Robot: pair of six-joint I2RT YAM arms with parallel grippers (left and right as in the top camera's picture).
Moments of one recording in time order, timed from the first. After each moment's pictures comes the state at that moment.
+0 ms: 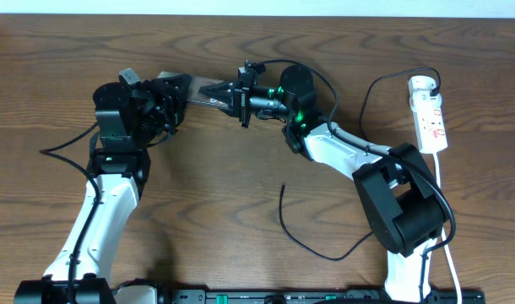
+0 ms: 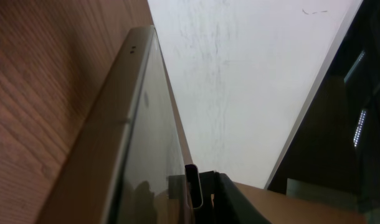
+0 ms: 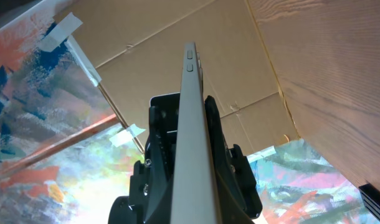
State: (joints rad) left arm 0.01 1.36 0.81 0.21 0.50 -1.44; right arm 0.55 2.06 1.26 0.85 -0.88 2.04
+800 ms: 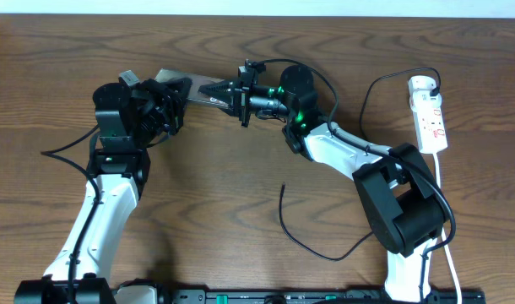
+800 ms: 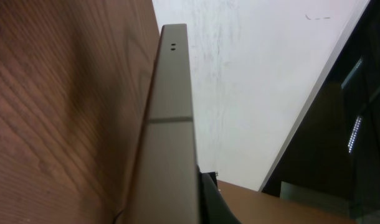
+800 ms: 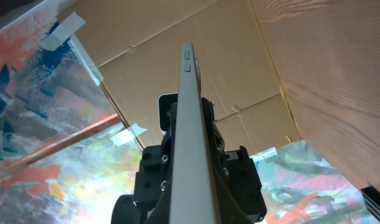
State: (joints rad) left arm 0.01 1.36 0.81 0.20 0.50 -1.48; right arm 0.55 2.06 1.26 0.86 -0.88 2.04
